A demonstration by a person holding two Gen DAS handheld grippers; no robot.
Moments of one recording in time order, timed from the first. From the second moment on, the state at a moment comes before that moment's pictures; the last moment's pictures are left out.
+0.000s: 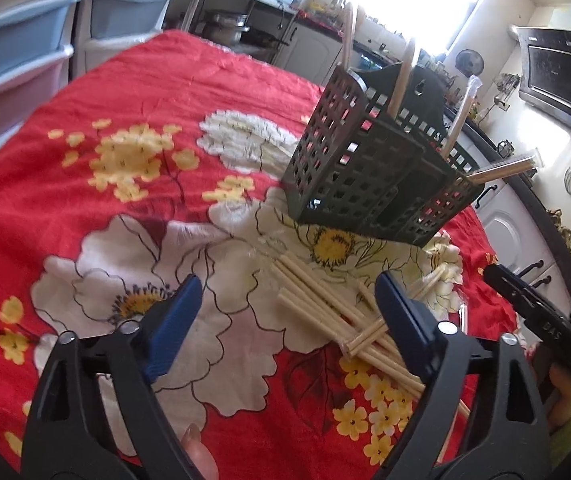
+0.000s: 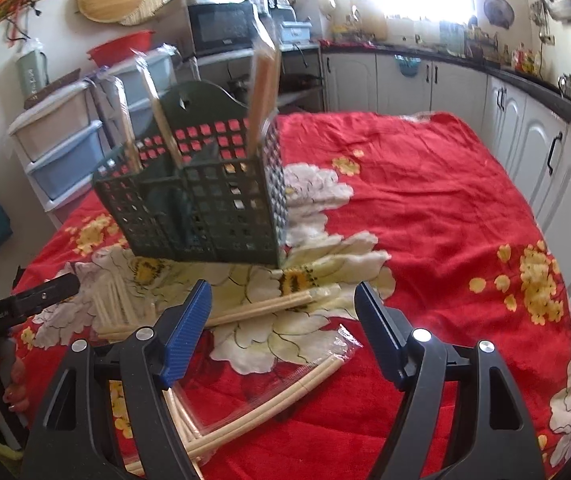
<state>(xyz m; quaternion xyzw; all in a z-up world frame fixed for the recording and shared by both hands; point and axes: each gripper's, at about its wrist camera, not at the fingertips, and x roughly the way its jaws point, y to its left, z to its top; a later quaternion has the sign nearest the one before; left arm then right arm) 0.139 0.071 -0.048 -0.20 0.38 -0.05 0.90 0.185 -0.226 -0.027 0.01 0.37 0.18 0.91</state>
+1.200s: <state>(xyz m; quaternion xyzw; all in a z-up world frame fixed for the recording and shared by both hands) 0.159 0.102 -0.090 -0.36 0.43 -0.10 0.82 0.258 -0.242 -0.088 0.25 0.49 0.18 0.81</state>
